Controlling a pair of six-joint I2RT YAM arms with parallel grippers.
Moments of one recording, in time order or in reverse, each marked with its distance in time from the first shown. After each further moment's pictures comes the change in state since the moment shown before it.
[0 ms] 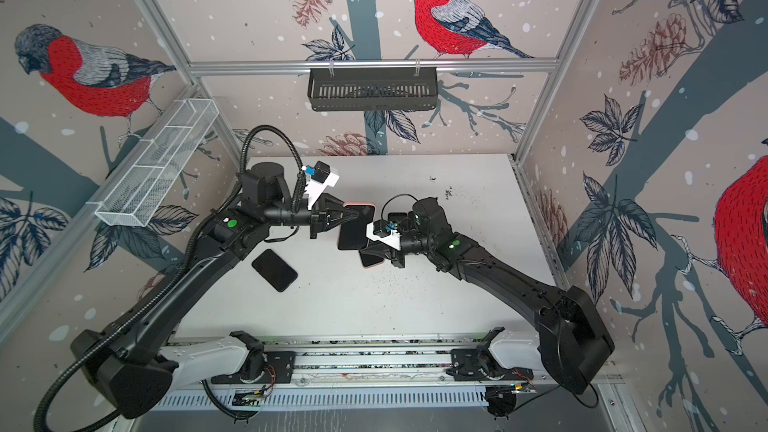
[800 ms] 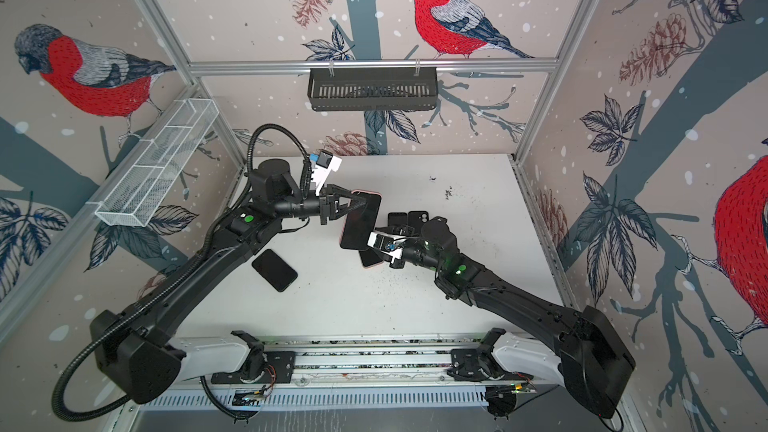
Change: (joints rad) left arm 0.028 0.060 -0.047 0.267 -0.021 -0.394; right arm 0.098 -0.190 -0.233 0.329 0.480 -0.098
